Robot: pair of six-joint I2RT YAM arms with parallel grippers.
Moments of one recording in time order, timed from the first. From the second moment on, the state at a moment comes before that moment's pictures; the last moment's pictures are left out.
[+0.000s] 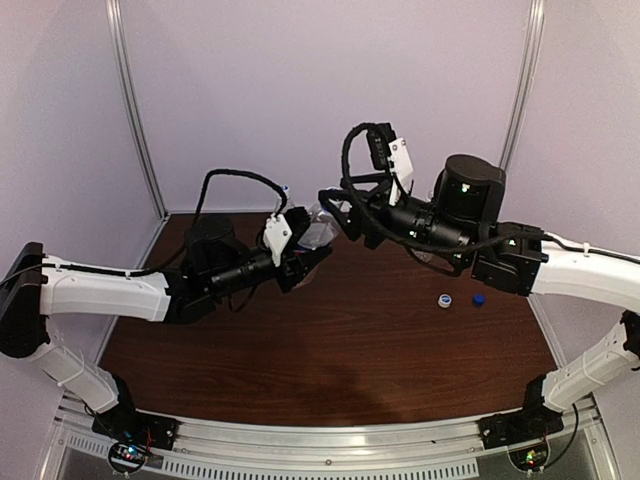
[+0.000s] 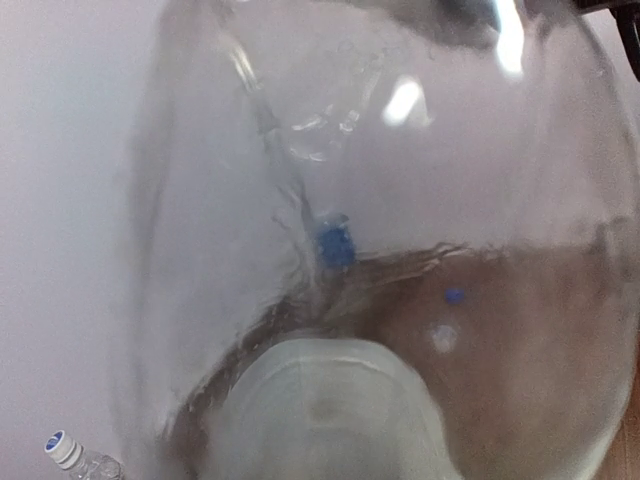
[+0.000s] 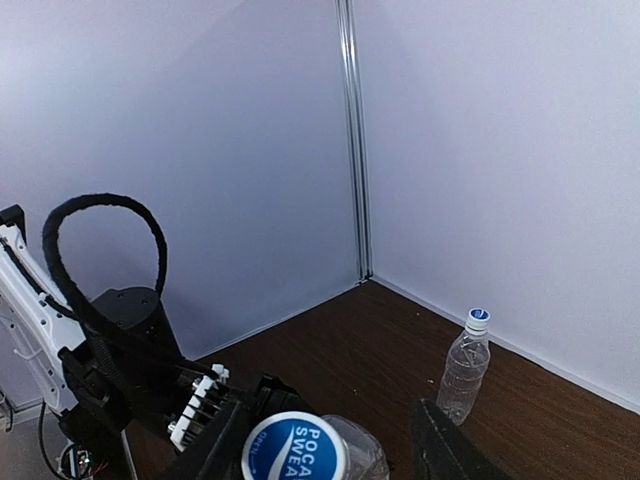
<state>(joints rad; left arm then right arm) -0.94 1.47 0.84 0.63 0.13 0.33 1.07 1.32 1.21 0.15 0.14 0.10</state>
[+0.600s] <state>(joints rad) -0.94 1.47 0.84 0.62 0.13 0.38 1.06 1.32 1.22 0.09 0.03 -0.01</state>
